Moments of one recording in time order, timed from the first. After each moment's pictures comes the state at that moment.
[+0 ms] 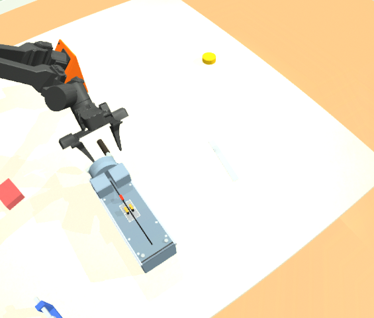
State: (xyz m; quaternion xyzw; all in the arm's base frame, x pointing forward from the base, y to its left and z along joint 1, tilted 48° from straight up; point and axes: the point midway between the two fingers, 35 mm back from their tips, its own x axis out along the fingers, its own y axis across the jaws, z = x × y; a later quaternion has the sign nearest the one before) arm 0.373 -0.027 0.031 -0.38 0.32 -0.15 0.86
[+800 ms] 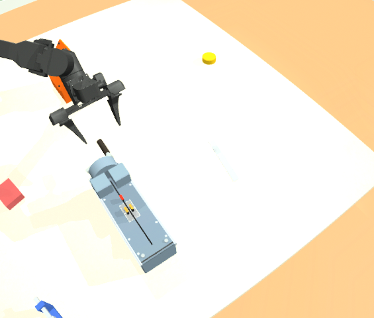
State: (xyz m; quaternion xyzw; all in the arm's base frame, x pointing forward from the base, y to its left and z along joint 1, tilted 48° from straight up) arm 0.367 0.044 0.084 -0.38 0.33 -0.14 0.85
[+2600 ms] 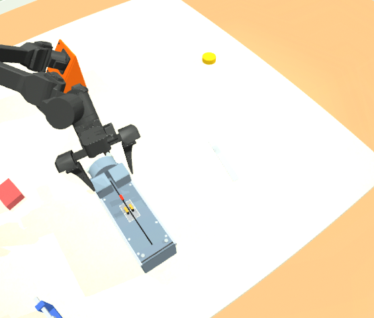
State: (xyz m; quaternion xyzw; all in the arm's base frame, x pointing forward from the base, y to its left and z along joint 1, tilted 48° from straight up) arm 0.488 0.011 0.109 -0.31 0.32 -0.21 0.87
